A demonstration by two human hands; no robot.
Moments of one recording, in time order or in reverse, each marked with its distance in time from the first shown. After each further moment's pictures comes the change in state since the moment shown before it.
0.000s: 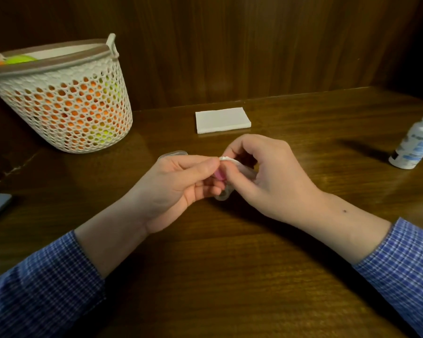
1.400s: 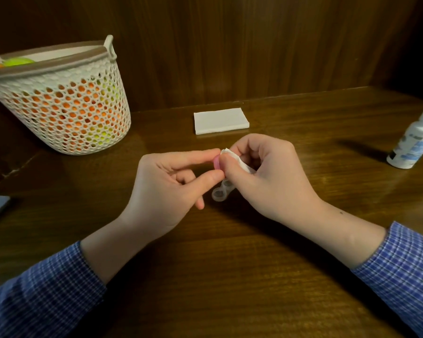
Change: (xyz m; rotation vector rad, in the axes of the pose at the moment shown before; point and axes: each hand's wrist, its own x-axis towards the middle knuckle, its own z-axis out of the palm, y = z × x) left_hand -0.010 -0.010 0.008 0.797 0.307 0.627; right_hand -0.003 -0.005 0.006 0.156 0.144 0.241
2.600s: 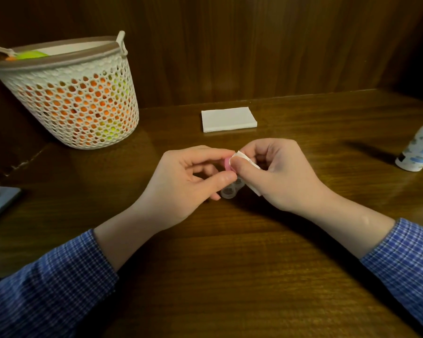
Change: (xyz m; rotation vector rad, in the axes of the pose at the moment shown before) left_hand 0.005 -0.015 -0.001 -0.203 -0.147 -0.120; right_hand 0.008 0.018 -0.003 0.114 -0.170 0.019
